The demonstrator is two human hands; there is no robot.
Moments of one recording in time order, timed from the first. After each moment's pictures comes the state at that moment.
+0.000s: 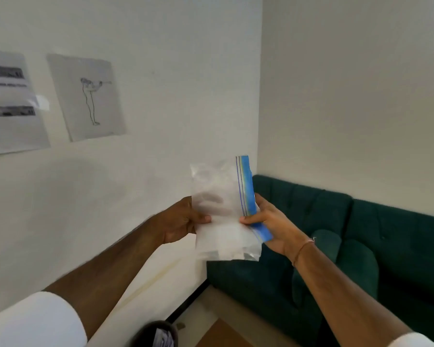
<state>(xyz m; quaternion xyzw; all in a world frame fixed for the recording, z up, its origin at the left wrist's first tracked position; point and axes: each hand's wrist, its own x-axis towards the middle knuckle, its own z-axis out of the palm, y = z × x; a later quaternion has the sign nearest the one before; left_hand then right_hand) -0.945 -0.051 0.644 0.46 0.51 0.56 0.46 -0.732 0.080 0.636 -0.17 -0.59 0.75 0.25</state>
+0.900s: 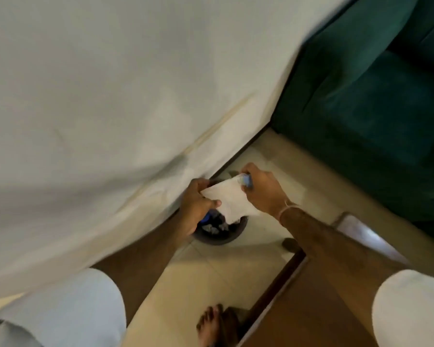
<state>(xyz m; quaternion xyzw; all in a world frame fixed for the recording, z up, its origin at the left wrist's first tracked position) -1.351 -0.038 -0.014 0.10 0.75 0.50 0.42 -1.234 0.110 0.020 -0.37 -0.85 0.37 -0.04</state>
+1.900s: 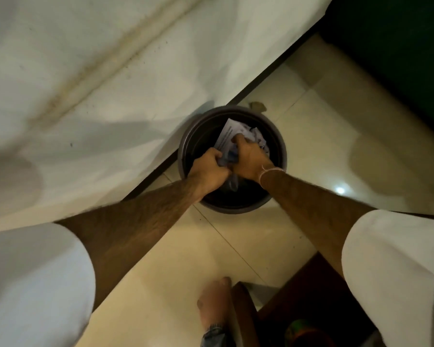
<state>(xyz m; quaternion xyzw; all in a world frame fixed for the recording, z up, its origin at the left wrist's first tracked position) -1.376 -0.045 -0.289 0.17 0.82 0.30 0.46 -1.299 0.081 -0.309 -0.33 -0.87 0.32 -0.18</state>
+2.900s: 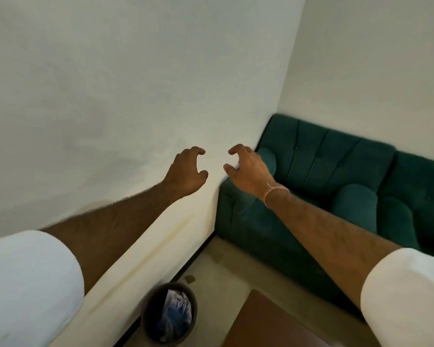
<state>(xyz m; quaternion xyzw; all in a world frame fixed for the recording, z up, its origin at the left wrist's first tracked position) -1.275 0.066 0.468 0.51 0.78 0.35 0.05 -1.124 0.168 0.483 -0.35 -0.89 0.17 0.23</state>
